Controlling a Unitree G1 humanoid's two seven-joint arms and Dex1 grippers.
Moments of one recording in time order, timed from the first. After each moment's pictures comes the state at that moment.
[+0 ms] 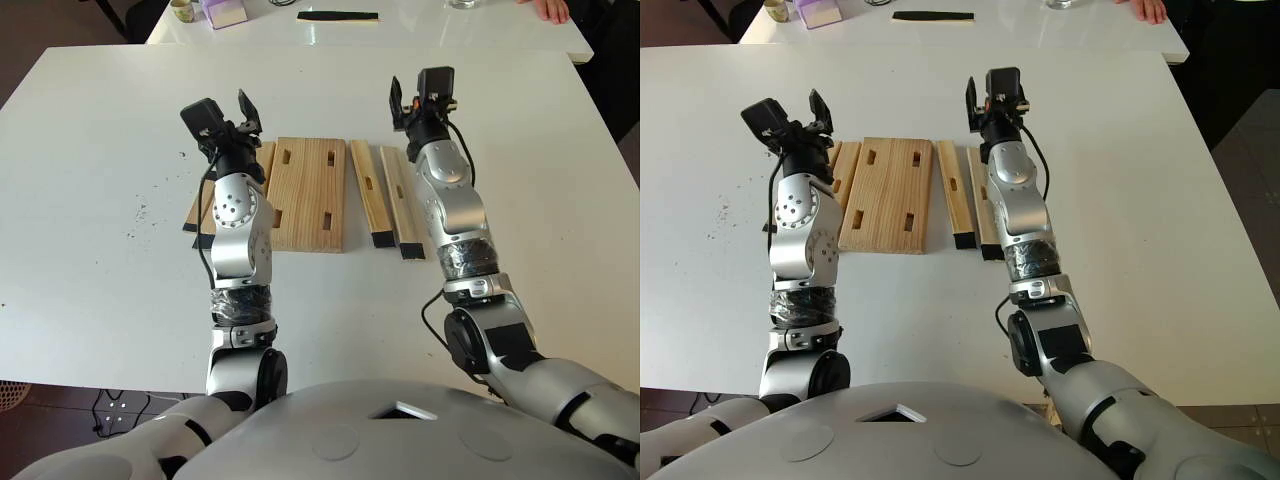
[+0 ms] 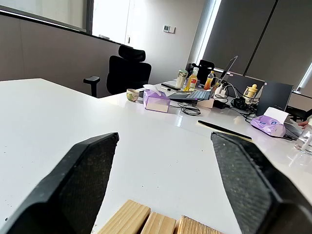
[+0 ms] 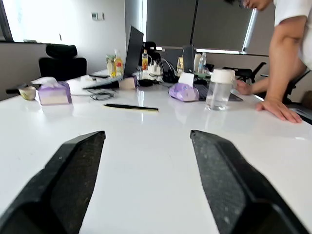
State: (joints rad) left arm -0.31 -0.10 0.15 -0.05 -0.12 0.17 0.26; right arm -0.59 0.04 0.01 0.36 -0.04 0.13 -0.08
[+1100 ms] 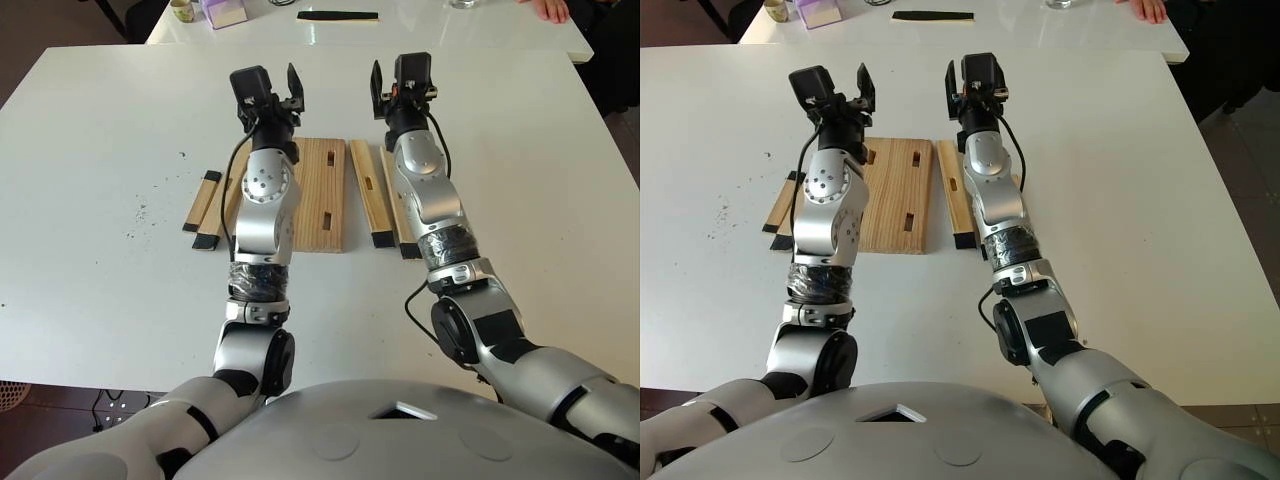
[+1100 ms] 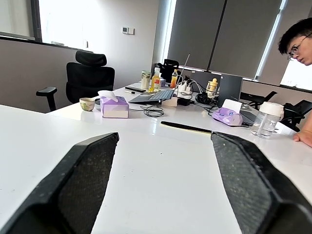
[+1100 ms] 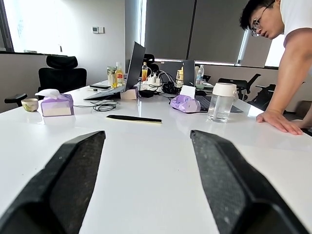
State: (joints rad) left arm -0.44 -0.11 0.06 0.04 -0.06 0.19 0.20; right arm -0.66 0.11 0.04 0.47 -0.09 0.07 -0.18
